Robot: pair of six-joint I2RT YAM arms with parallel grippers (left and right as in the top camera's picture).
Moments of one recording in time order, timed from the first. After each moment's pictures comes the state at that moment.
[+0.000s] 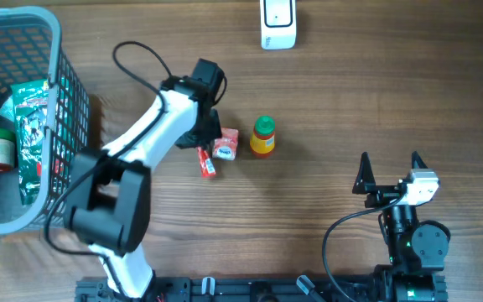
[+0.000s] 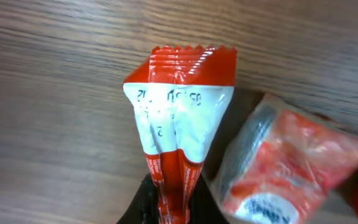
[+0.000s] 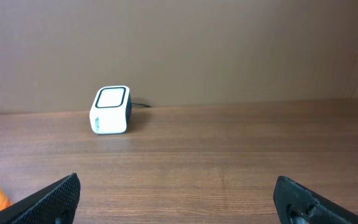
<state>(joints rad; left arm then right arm) -0.38 1.93 1.35 -0.95 -0.09 -0.56 -0.02 0.02 0.01 0.00 -0.05 0.05</state>
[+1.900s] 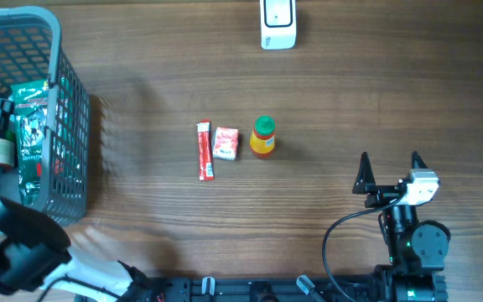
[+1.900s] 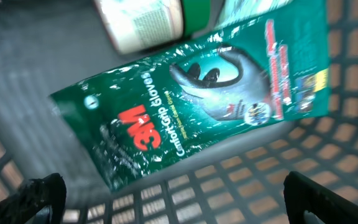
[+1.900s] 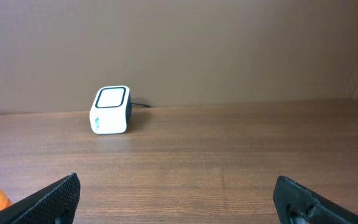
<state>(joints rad) 0.73 1.83 1.75 -1.27 0.10 -0.63 -0.02 0.02 0.01 0.00 -0.05 0.05</state>
